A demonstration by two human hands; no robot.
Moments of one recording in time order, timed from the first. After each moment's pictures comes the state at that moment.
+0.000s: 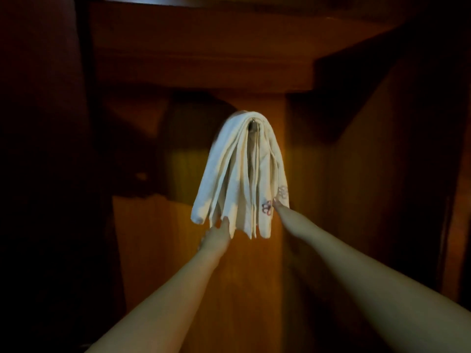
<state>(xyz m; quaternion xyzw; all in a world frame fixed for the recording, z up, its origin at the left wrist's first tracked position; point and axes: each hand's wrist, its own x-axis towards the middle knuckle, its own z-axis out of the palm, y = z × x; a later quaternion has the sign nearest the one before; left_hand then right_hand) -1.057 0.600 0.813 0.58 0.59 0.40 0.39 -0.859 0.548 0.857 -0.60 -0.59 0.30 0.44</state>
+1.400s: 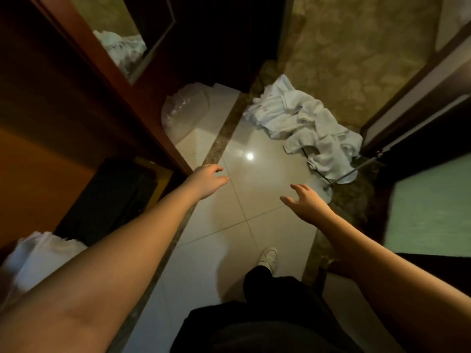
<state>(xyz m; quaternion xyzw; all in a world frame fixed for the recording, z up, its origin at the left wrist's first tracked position) -0.743 0.171 0.421 0.88 0.22 -0.23 0.36 -0.687 -0.122 0.363 -0.92 -0.10 0.32 0.20</state>
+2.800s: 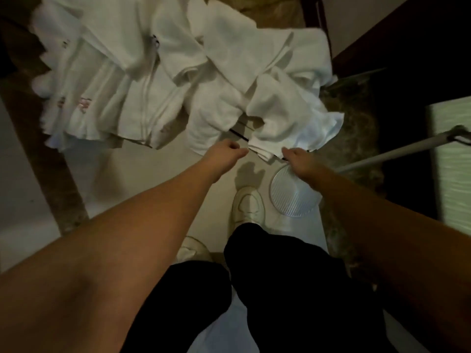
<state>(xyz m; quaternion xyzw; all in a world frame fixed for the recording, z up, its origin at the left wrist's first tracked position) -0.139 -0.075 -0.169 0.76 0.12 -0.51 0.38 -0.225 -0.274 -0.164 -0.74 0.41 0.37 0.38</state>
